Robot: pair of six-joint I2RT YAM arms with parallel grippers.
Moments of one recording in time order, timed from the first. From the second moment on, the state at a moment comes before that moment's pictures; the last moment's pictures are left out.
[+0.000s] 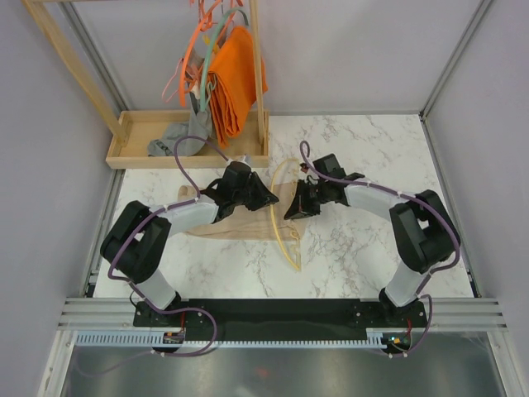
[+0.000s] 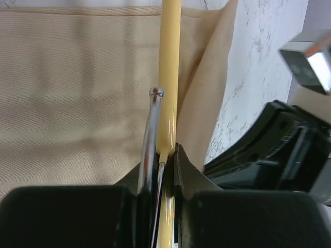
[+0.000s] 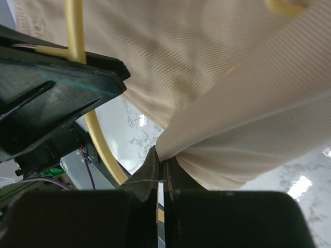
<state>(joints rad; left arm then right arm) -0.60 1.66 0.90 0.11 0.17 -0.94 0.44 1.70 1.03 -0.30 -0.58 0.60</state>
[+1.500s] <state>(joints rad) -0.60 1.66 0.91 0.11 0.17 -0.94 0.36 2.04 1.57 -0.51 -0.29 0.68</state>
